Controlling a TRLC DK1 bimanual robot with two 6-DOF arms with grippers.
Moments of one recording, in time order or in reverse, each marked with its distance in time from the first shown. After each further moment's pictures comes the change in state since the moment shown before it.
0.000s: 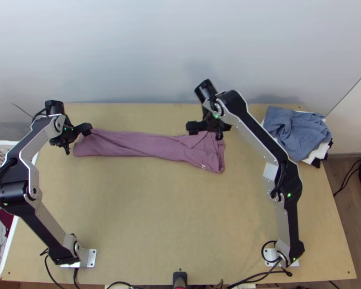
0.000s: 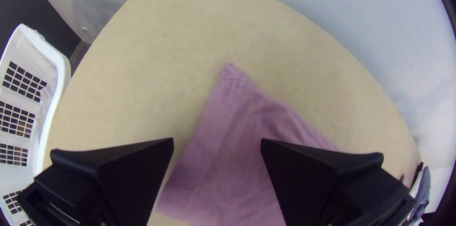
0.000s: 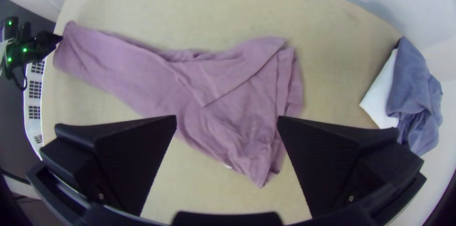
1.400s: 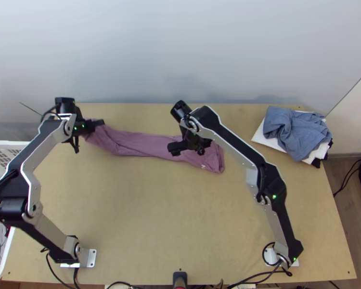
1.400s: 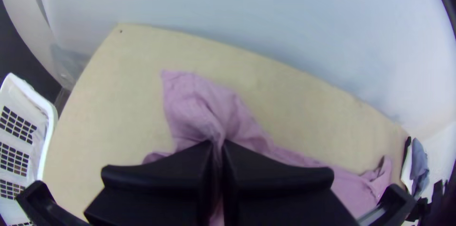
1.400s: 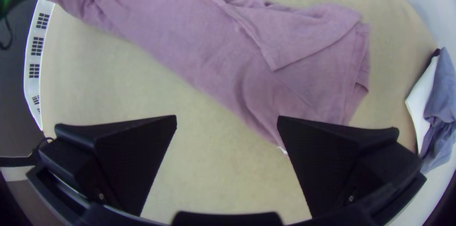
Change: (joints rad) left arm -0.142 -0.160 -0.072 0.125 0.003 0.025; right arm 0.137 0.095 -0.018 -0.009 -0.095 -0.001
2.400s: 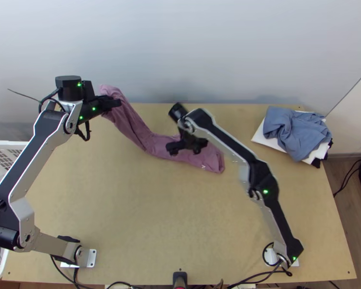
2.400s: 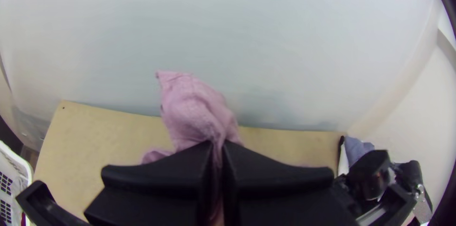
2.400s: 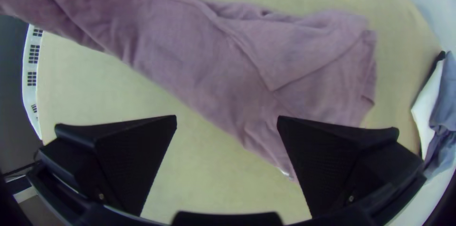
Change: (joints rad) left arm -0.231 -0.185 0.174 -0.020 0.077 -0.057; right arm -0.017 0.080 0.048 0.031 -0.002 0.002
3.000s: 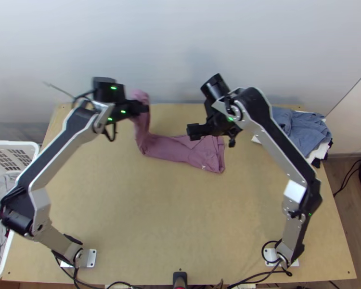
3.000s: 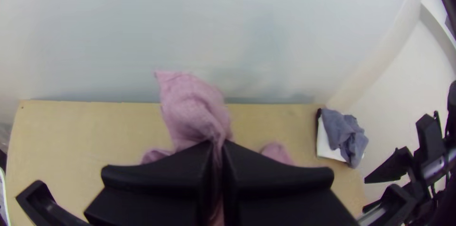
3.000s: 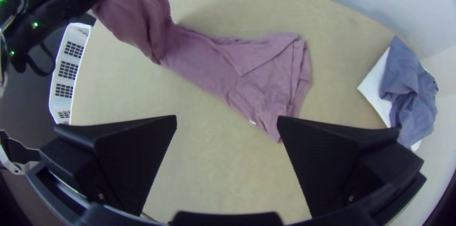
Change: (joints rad) left arm -0.199 0.129 0.090 -0.005 0.006 -0.043; right arm -0.058 -0.398 -0.024 -0.168 0.000 0.004
